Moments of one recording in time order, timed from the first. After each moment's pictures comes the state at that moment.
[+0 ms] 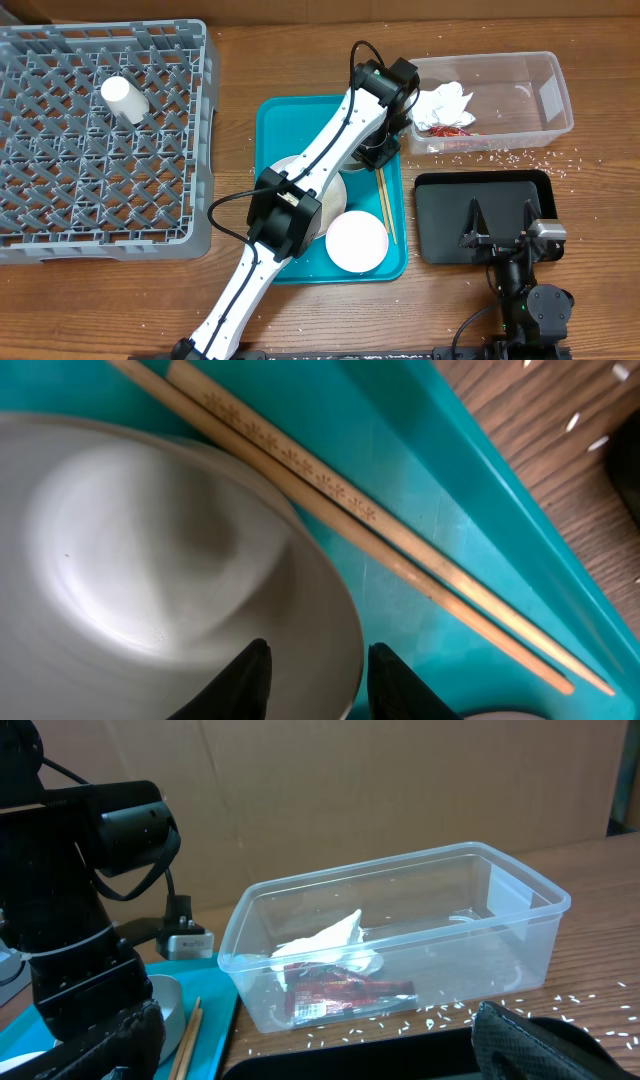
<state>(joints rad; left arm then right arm) -0.65 2.65 2.62 -1.58 0.04 0.11 0.01 0.01 0.02 -0.04 -0.01 0.20</state>
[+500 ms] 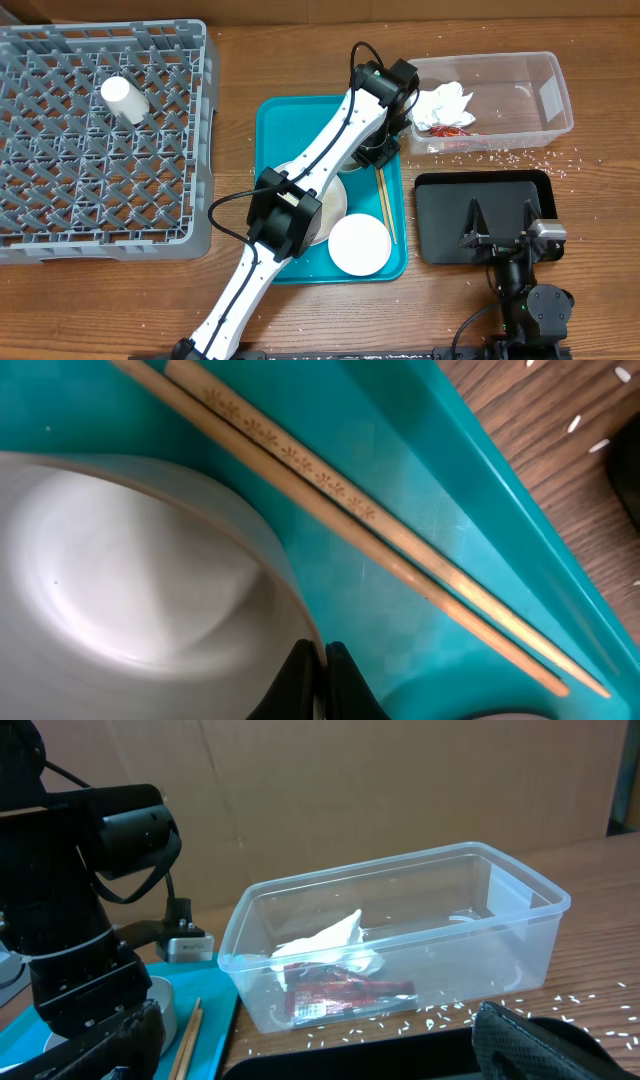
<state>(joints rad) -0.65 2.65 2.61 -1.58 0.04 0.10 0.01 0.01 0.02 -0.04 -0.01 0.20</state>
